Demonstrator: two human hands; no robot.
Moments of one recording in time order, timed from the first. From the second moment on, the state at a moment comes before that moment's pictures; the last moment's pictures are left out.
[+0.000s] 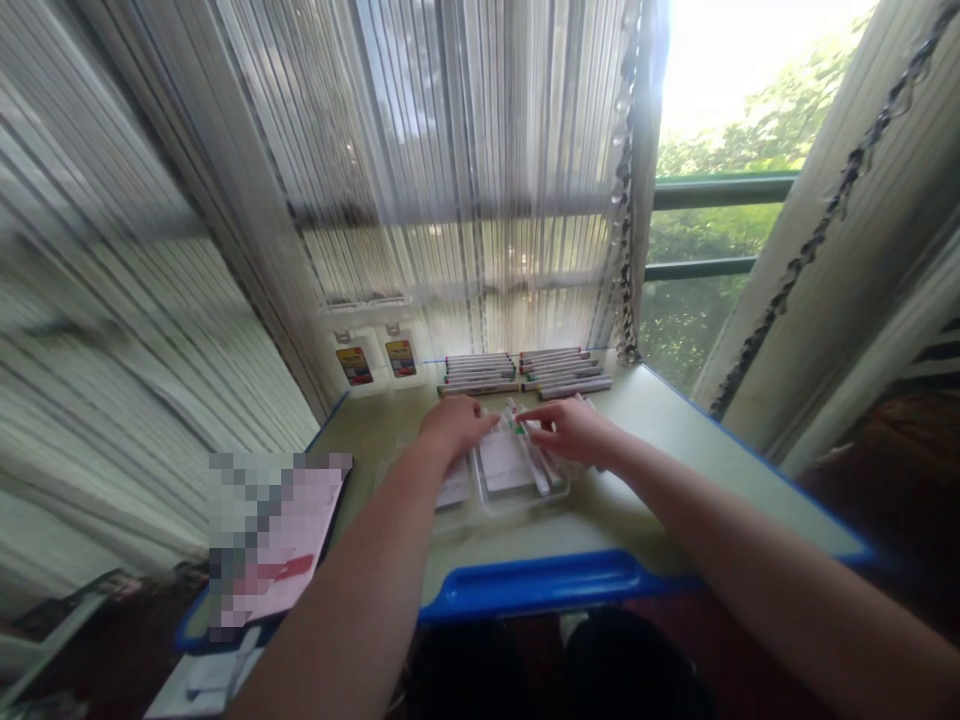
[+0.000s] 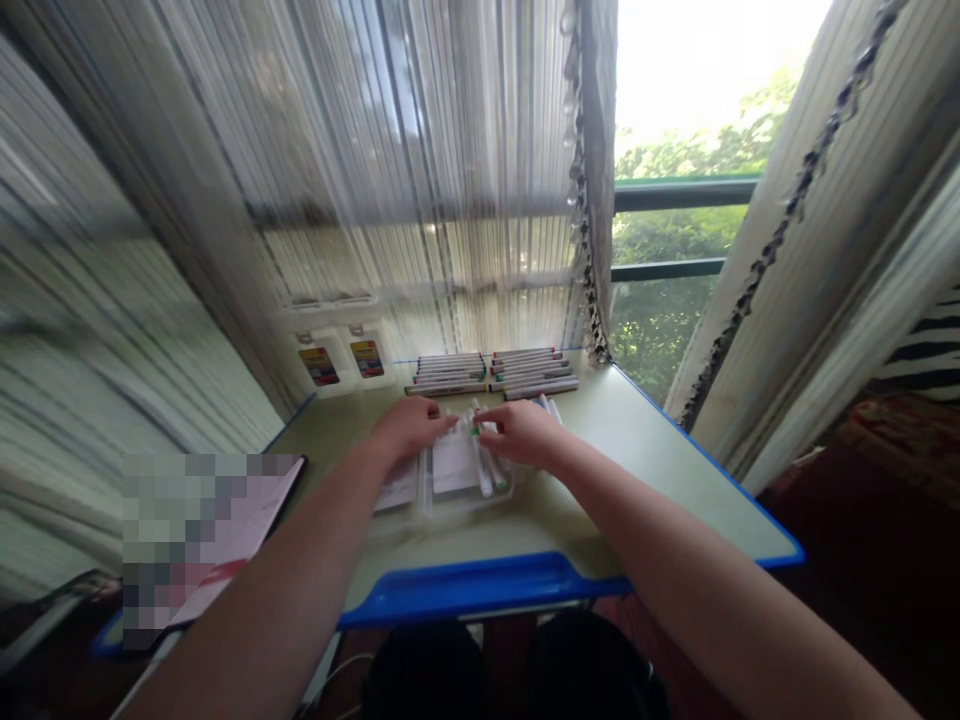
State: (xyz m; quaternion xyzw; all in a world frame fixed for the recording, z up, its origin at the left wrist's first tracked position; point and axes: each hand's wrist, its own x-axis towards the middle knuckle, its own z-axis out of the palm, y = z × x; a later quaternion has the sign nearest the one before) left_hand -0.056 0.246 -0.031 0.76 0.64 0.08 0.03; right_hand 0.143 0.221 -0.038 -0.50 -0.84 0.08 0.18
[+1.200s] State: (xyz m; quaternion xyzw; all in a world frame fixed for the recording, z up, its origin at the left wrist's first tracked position) left_hand -0.058 0.254 -0.030 0.76 0.64 0.08 0.03; right_hand 0.151 0.229 -0.039 -0.49 -0.81 0.17 0.27
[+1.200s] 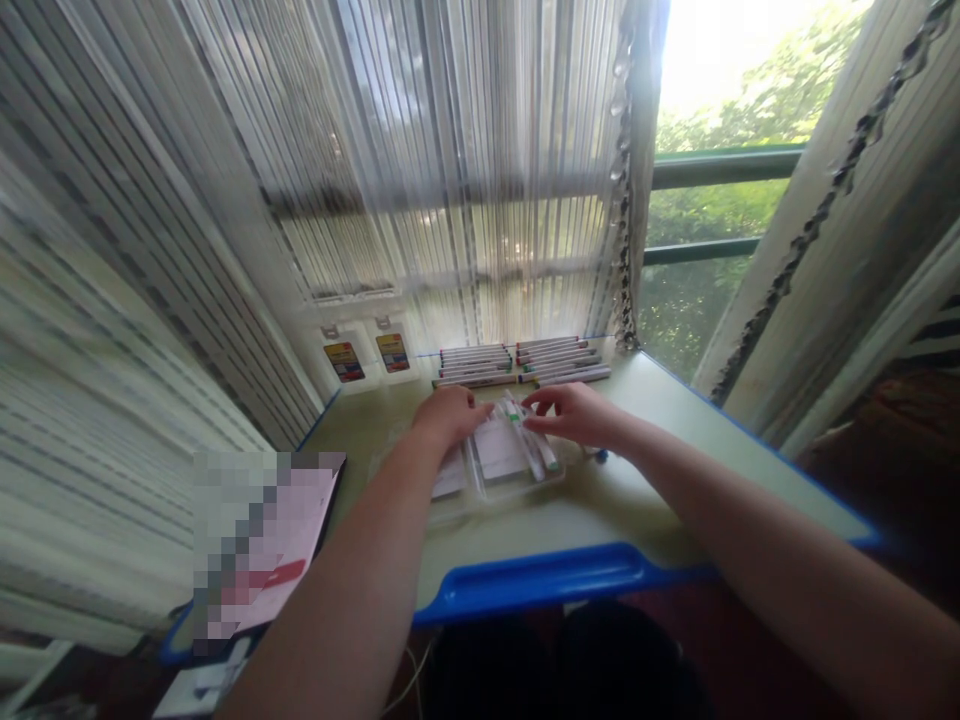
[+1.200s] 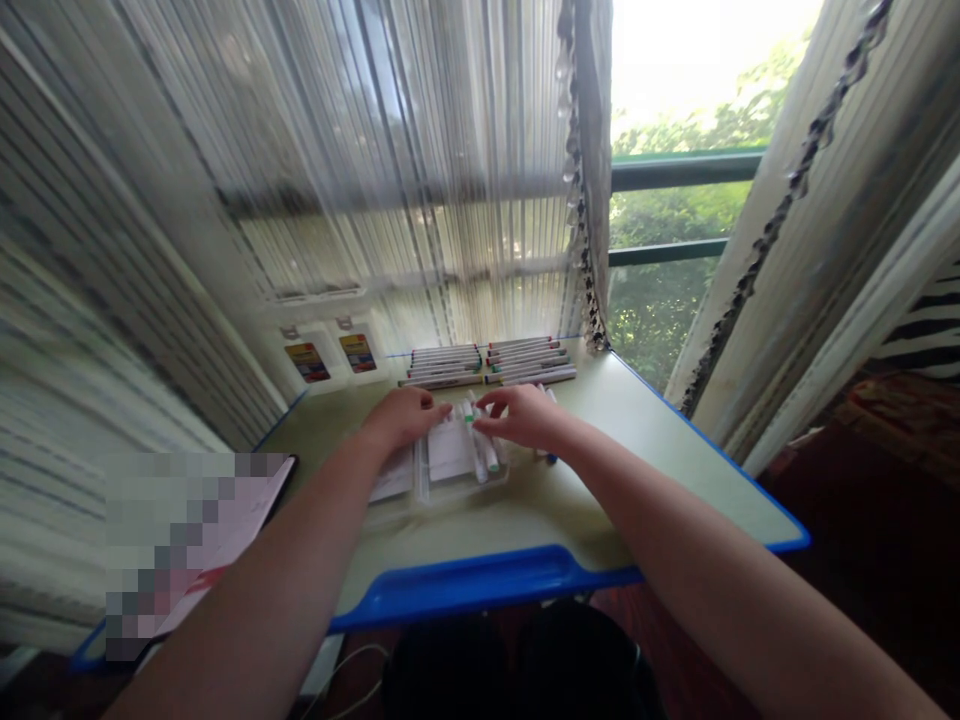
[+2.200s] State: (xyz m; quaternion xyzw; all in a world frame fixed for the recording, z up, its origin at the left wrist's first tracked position) left_hand -0.057 0.248 -0.027 0.76 0.64 0.08 0.03; right_hand 0.151 0.223 -0.023 -0.35 -0.58 0.56 0.48
